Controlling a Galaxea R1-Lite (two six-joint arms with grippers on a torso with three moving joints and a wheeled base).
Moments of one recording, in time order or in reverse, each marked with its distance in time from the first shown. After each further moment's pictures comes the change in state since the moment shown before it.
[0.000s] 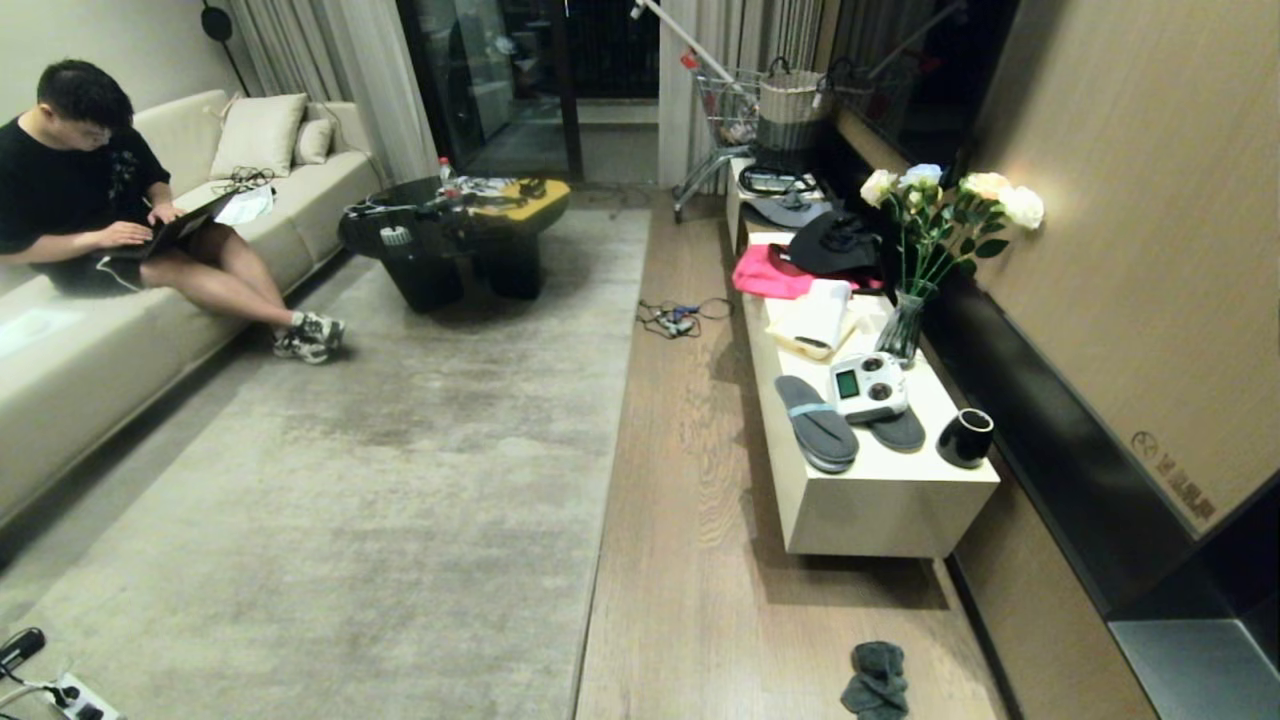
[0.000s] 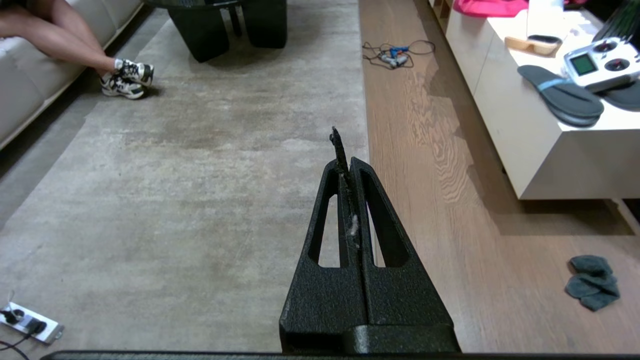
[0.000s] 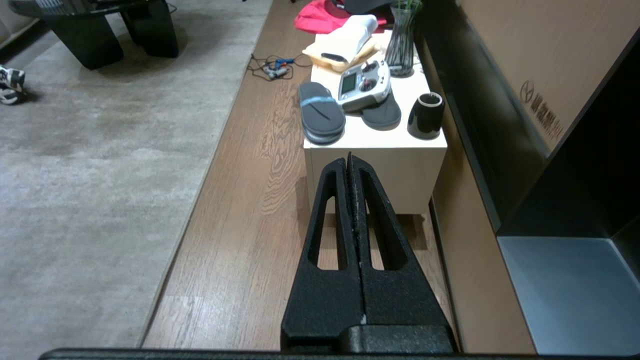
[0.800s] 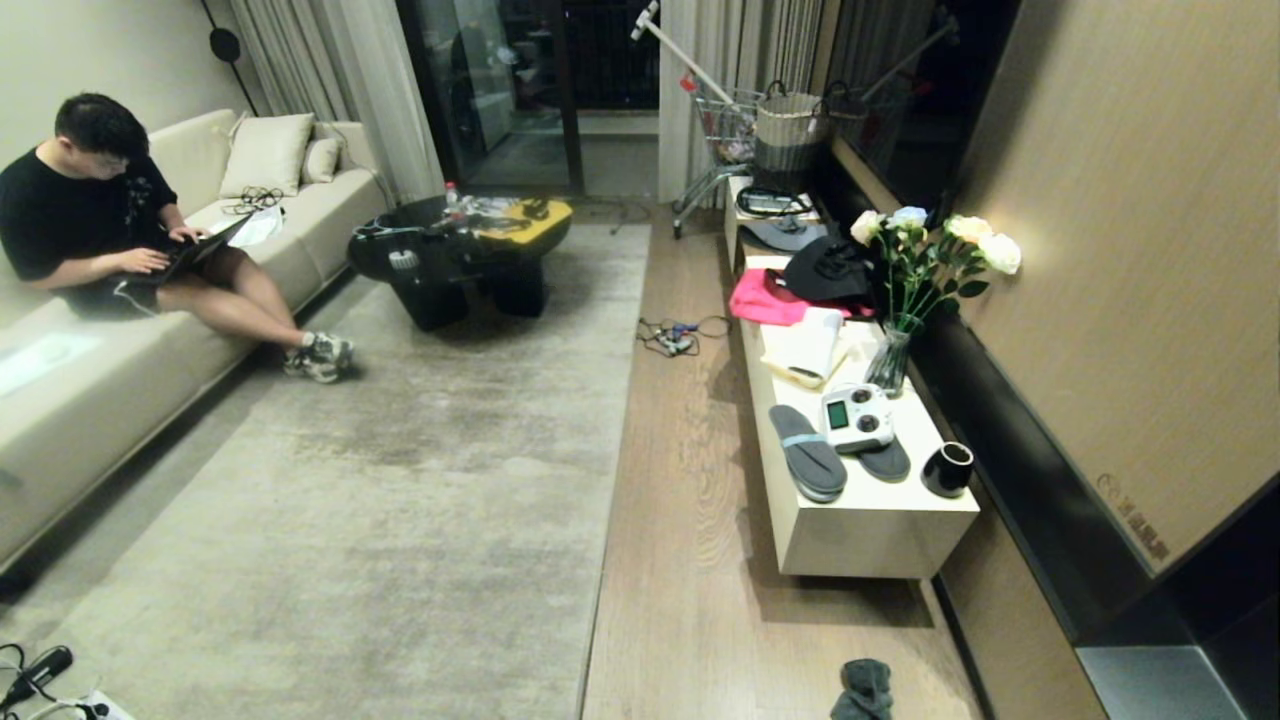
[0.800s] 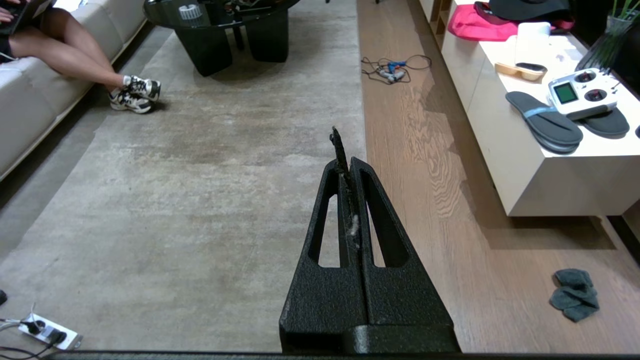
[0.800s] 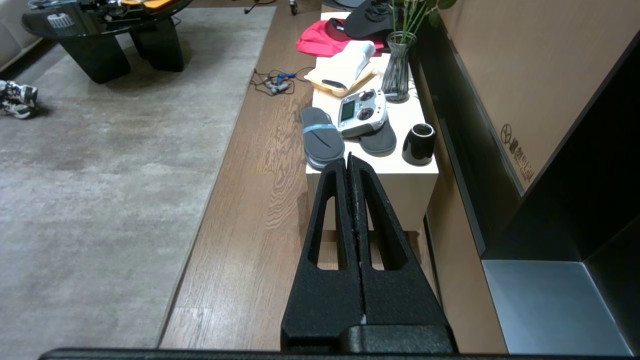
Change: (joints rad) left arm 0.000 0.000 0.000 0.001 0.000 0.000; right arm 0.000 0.000 0.000 0.000 0.000 0.000
